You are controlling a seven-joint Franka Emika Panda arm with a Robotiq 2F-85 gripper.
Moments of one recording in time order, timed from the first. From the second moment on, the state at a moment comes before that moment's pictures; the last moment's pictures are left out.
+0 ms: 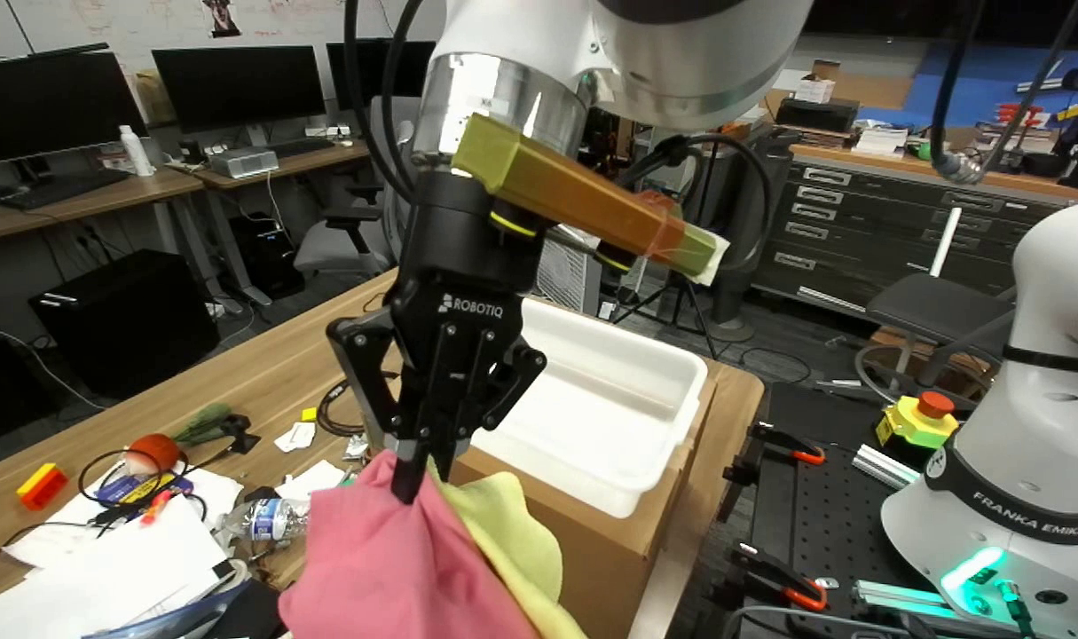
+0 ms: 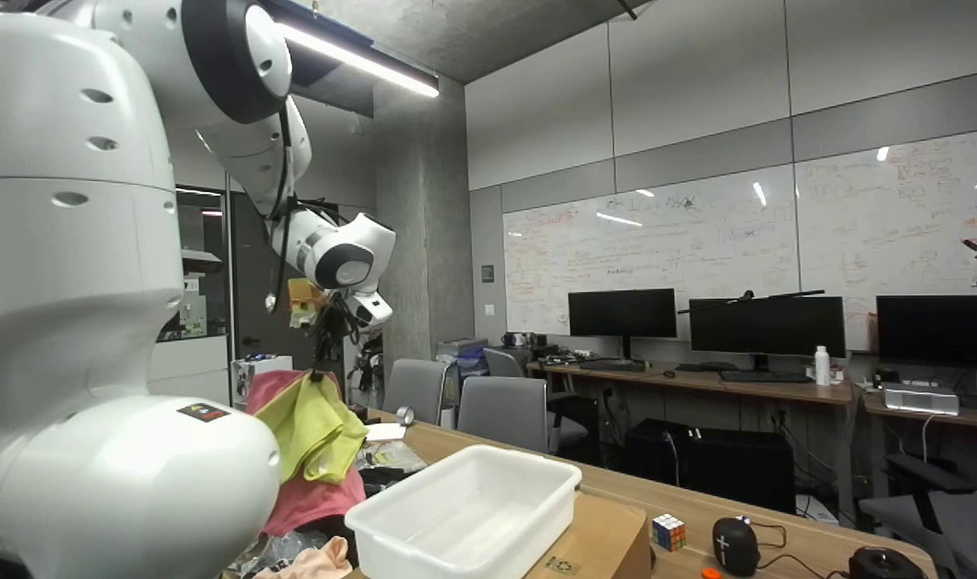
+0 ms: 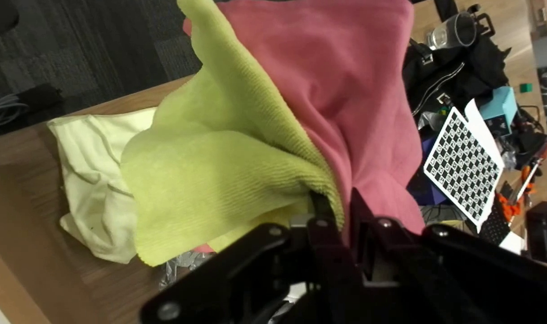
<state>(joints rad) 0.28 -0.07 0.30 -2.22 0.69 2.31 0.56</state>
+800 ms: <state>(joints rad) 0.29 -0.08 0.31 -2.26 0.59 2.36 0.57</state>
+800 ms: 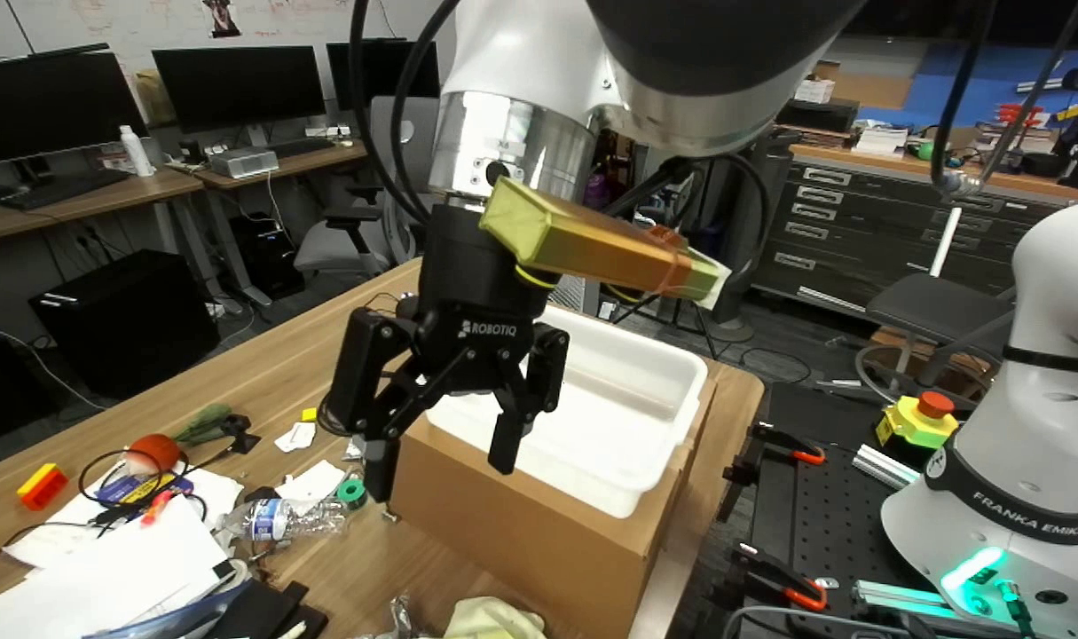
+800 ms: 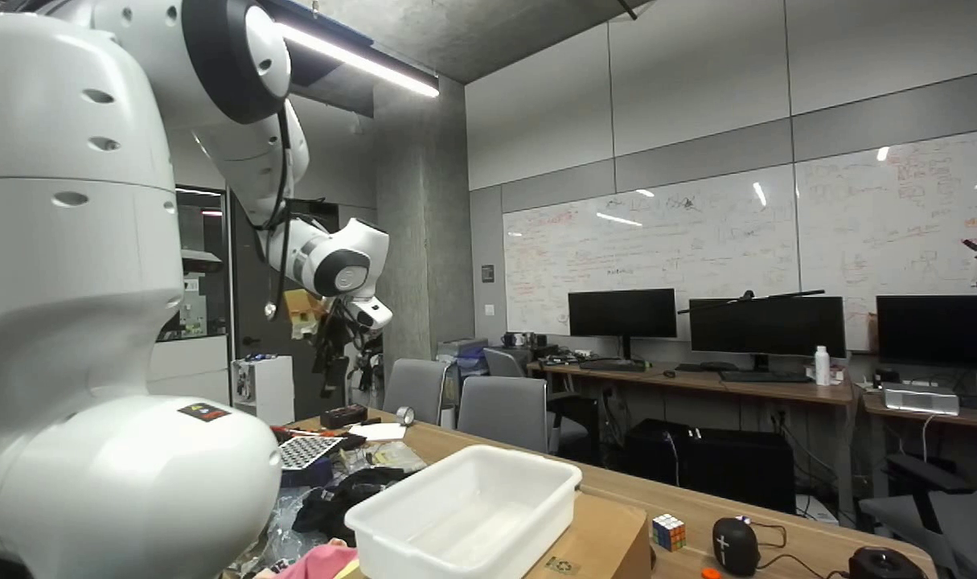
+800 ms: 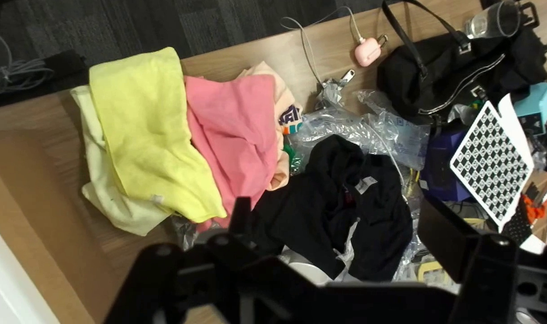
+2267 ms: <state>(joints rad) 0.18 -0.39 0.19 -2.51 0.30 1.99 0.55</state>
